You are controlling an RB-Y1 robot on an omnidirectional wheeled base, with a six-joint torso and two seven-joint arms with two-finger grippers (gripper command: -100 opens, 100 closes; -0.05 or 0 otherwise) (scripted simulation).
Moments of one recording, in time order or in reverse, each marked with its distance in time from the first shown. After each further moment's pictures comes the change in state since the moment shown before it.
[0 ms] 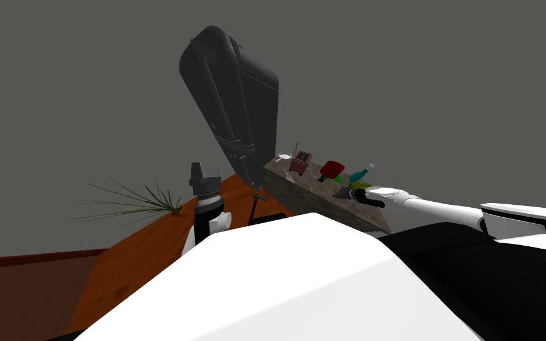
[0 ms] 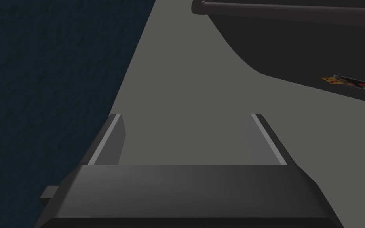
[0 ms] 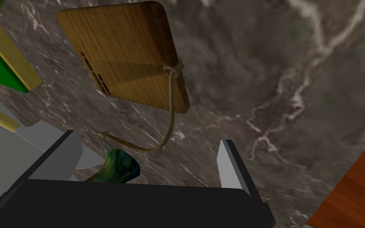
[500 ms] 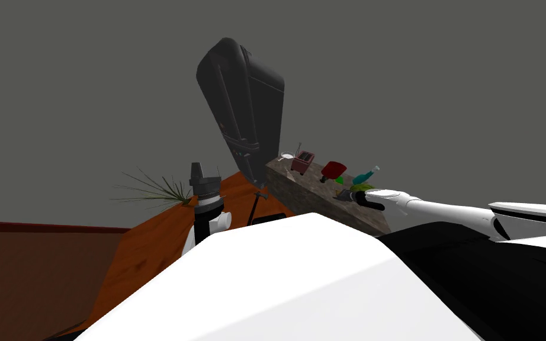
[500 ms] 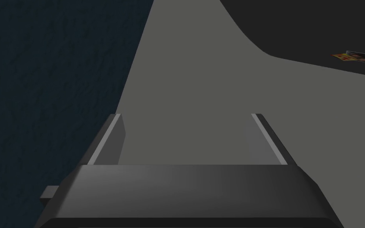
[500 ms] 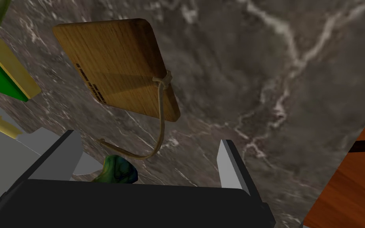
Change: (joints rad) left arm 0.000 0.000 0.000 0.000 0.000 0.000 0.000; right arm 0.039 -0.054 0.067 -0.097 -0.077 0.125 -0.058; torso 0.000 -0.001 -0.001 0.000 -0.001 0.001
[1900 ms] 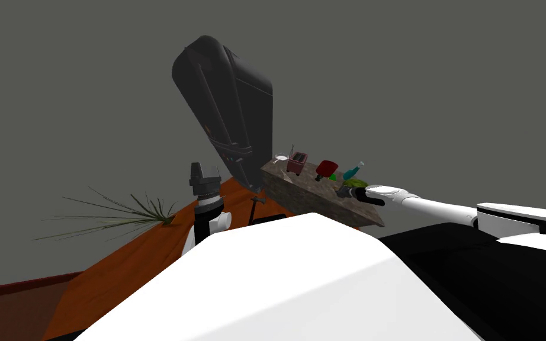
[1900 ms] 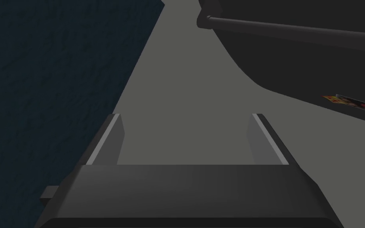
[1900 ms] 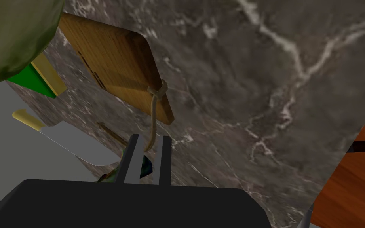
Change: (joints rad) left arm 0.000 0.000 0.000 0.000 0.000 0.000 0.000; right arm -0.064 0.078 -0.101 0.146 0.122 -0.171 0.081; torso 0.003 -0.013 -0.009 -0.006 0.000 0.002
